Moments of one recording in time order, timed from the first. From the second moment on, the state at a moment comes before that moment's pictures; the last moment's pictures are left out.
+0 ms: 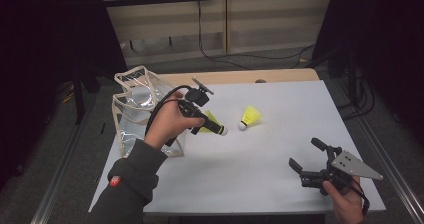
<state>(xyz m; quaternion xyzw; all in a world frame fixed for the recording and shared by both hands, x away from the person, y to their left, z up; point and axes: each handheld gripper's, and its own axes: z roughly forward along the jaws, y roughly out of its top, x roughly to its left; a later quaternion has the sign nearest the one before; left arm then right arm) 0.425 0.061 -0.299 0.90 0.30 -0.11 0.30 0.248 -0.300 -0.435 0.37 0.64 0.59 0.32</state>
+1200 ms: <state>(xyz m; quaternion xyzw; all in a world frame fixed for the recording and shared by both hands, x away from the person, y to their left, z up) 0.440 0.079 -0.277 0.90 0.32 -0.09 0.28 0.248 -0.300 -0.435 0.37 0.64 0.59 0.32</state>
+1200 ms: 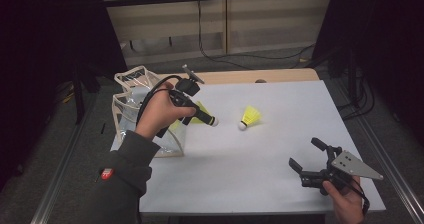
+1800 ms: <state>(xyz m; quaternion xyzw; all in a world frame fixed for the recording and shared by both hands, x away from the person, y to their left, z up) 0.445 0.088 -0.266 0.90 0.33 -0.08 0.28 0.248 -0.299 -0.435 0.37 0.64 0.59 0.32</state>
